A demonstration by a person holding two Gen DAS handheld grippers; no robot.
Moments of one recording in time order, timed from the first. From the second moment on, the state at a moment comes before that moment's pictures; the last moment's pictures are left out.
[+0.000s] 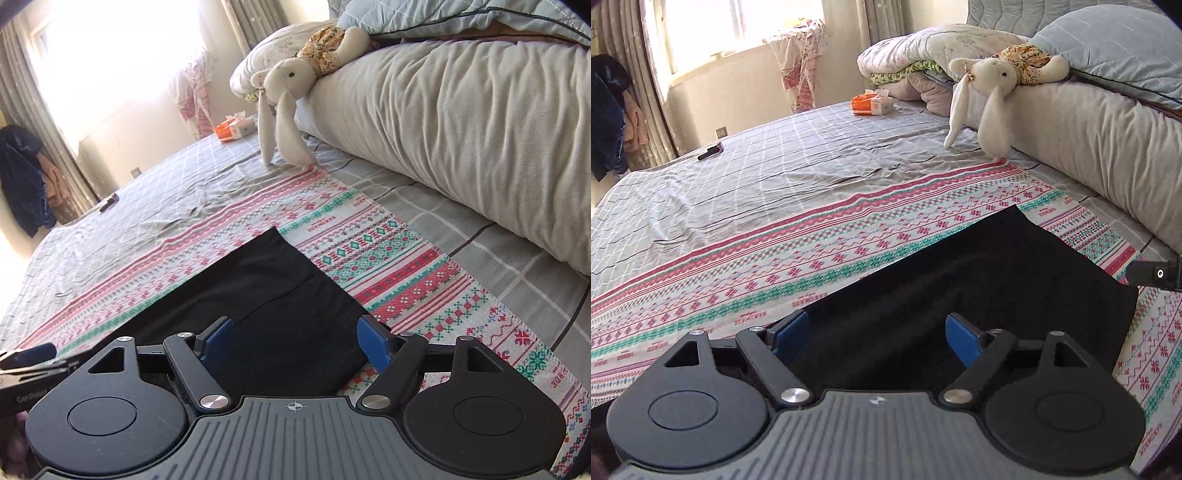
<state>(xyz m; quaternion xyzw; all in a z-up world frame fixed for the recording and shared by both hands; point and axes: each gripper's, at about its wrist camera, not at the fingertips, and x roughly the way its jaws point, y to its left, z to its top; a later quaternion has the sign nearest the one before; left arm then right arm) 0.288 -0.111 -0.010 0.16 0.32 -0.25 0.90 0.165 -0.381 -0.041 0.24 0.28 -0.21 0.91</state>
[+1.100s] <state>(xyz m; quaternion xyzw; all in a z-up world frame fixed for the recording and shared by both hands) 0.182 0.221 0.007 -0.02 0.38 0.06 0.92 0.238 -0.091 -0.001 0.08 0.34 0.06 0.94</state>
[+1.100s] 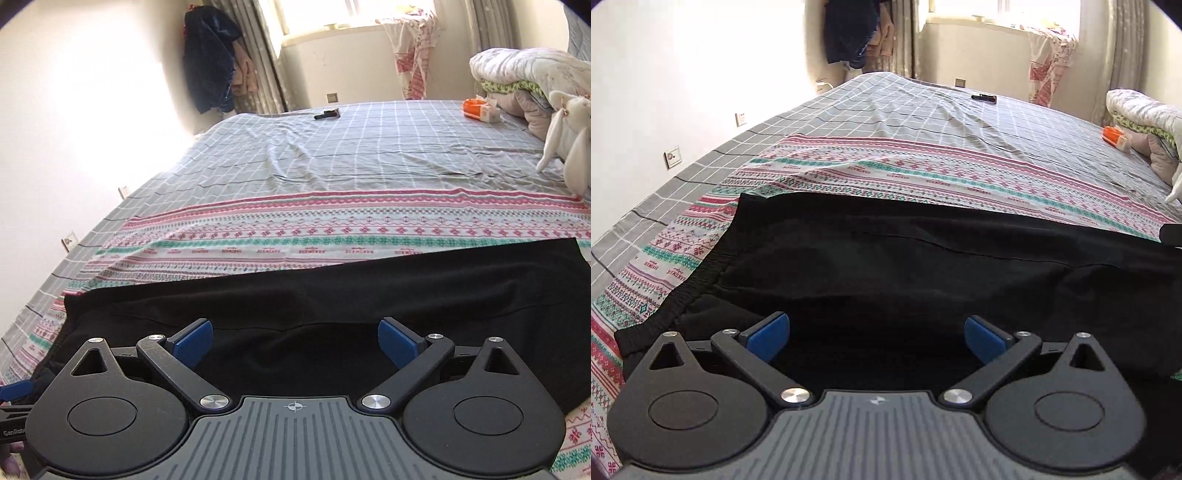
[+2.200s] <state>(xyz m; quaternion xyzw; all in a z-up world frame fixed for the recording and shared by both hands) 0.191 0.293 -0.039 -0.13 0.40 0.09 0.90 0.447 0.133 -0.114 -0.12 0.38 0.27 0.88</state>
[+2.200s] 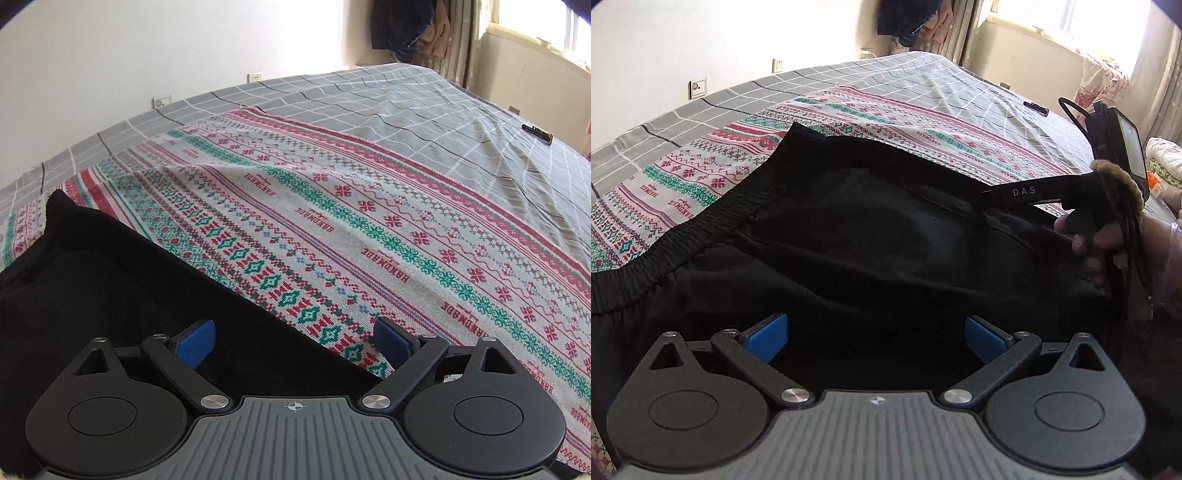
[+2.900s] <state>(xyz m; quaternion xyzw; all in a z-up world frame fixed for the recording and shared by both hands) 0.174 0.298 -0.020 -0.13 0.39 0.09 0.91 0.360 0.153 -0.024 -0.14 0.34 0.32 0.87</state>
